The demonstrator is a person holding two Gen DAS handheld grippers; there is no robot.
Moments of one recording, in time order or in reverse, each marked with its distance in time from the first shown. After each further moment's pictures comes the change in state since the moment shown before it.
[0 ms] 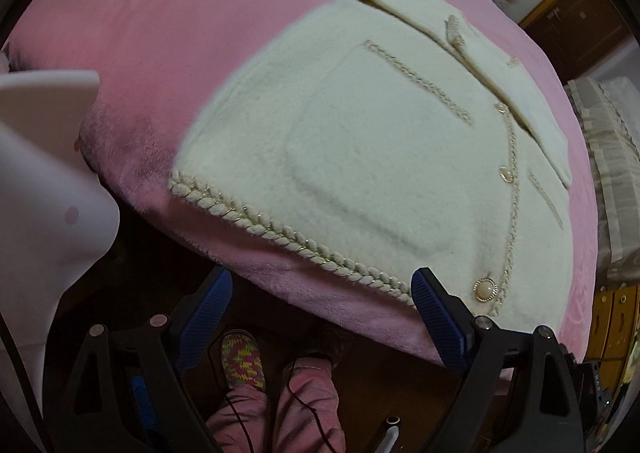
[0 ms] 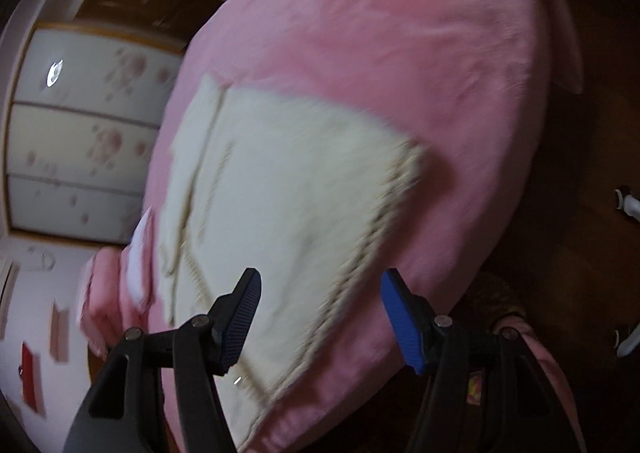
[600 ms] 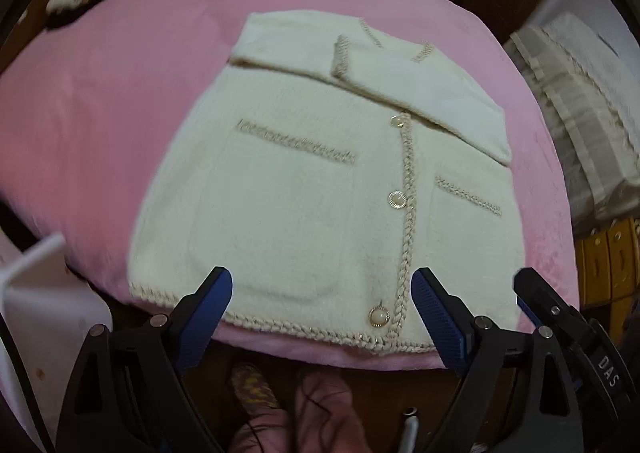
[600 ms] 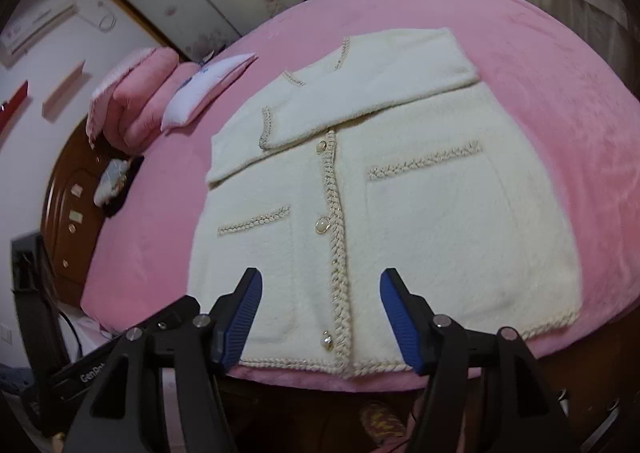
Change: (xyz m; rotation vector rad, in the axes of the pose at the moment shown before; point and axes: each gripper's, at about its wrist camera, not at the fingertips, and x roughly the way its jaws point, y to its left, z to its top) left arm -0.064 -0.106 0.040 0.247 -0.027 -0.049; right arm -0.005 0.196 -0.053 -0.788 0.241 0.060
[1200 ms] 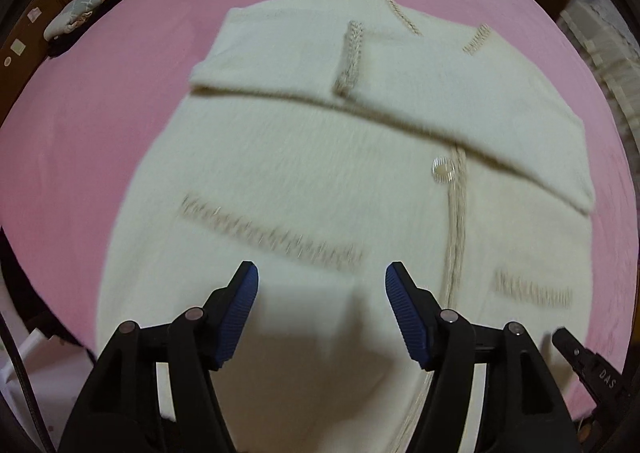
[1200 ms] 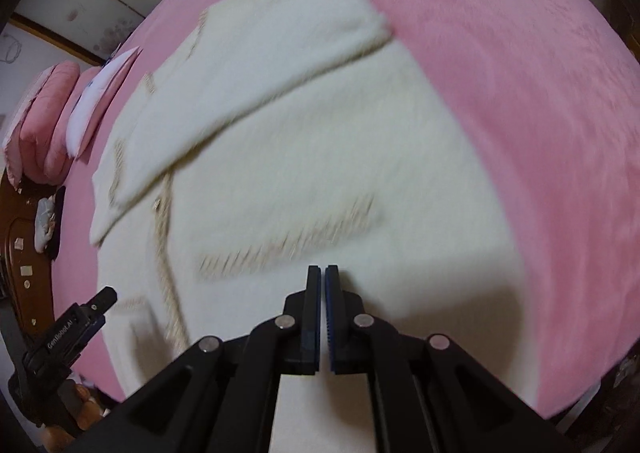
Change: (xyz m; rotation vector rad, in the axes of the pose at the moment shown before) left arm 0.120 -0.060 0.103 0.041 0.060 0.224; right arm 0.107 -0.105 0.095 0.162 0.213 -0.185
